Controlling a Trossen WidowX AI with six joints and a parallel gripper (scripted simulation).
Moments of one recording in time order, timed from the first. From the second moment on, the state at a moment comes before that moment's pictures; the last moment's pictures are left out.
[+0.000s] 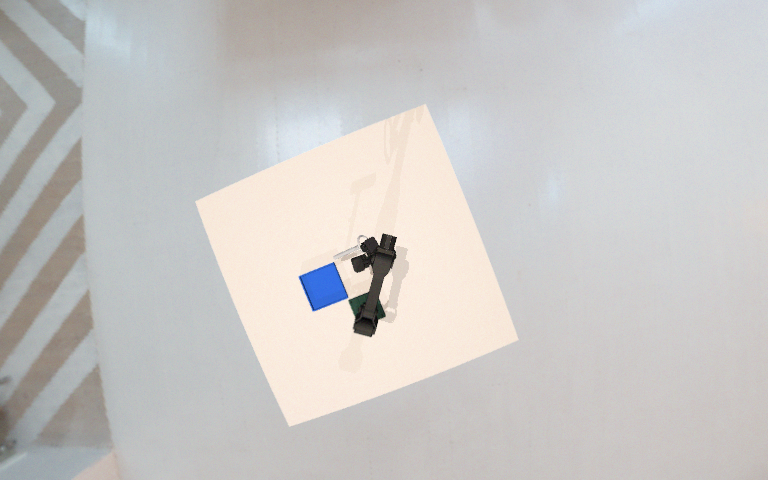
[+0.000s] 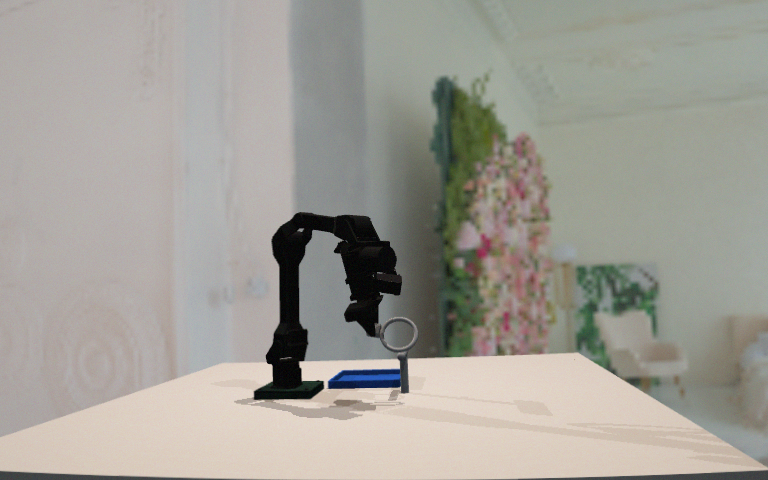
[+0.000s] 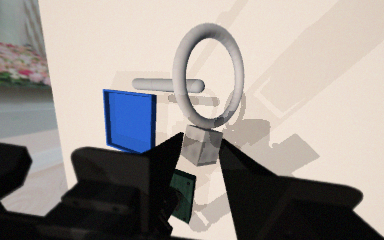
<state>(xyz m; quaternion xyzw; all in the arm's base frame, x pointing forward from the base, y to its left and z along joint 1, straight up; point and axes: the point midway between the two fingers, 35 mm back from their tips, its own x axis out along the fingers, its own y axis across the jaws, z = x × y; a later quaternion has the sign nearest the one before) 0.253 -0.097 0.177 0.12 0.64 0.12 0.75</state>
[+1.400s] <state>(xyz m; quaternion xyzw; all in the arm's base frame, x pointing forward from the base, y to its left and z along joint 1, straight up) 0.307 -0.095 0.192 0.11 0.64 0.12 0.75</state>
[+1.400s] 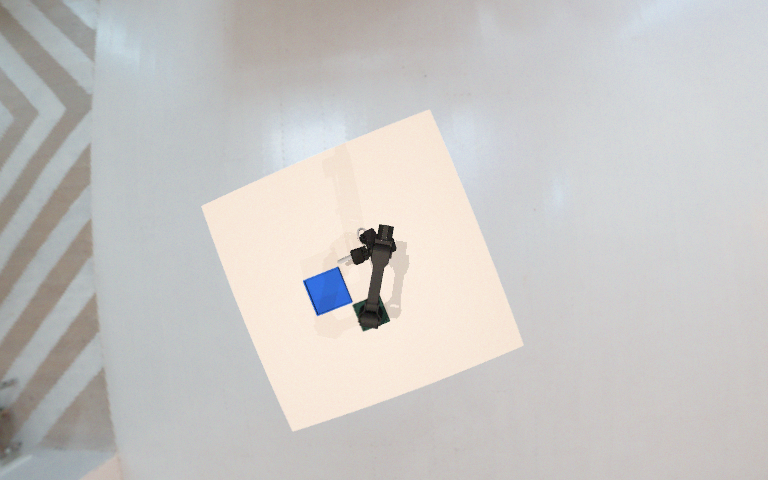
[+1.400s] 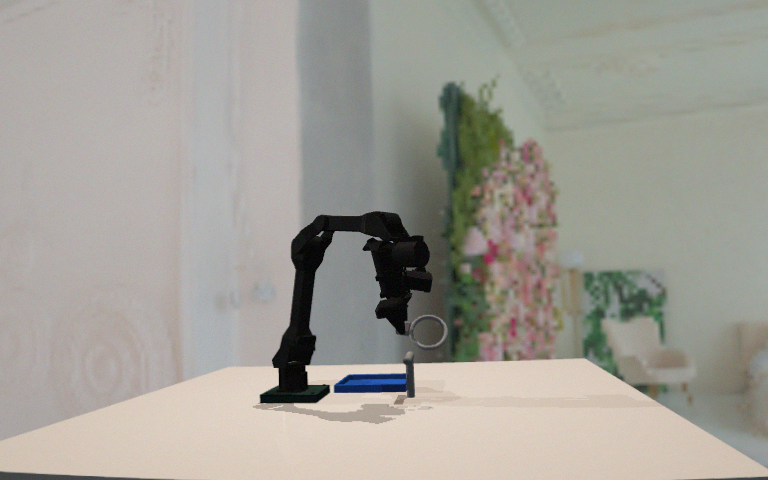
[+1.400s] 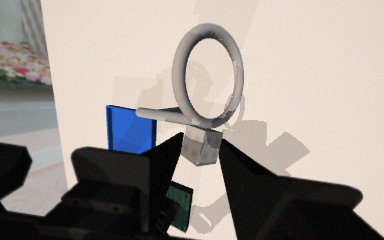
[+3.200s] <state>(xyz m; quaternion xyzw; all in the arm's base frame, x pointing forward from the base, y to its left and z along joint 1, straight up) 0.343 -0.050 0.196 0.05 0.64 0.15 0.75</state>
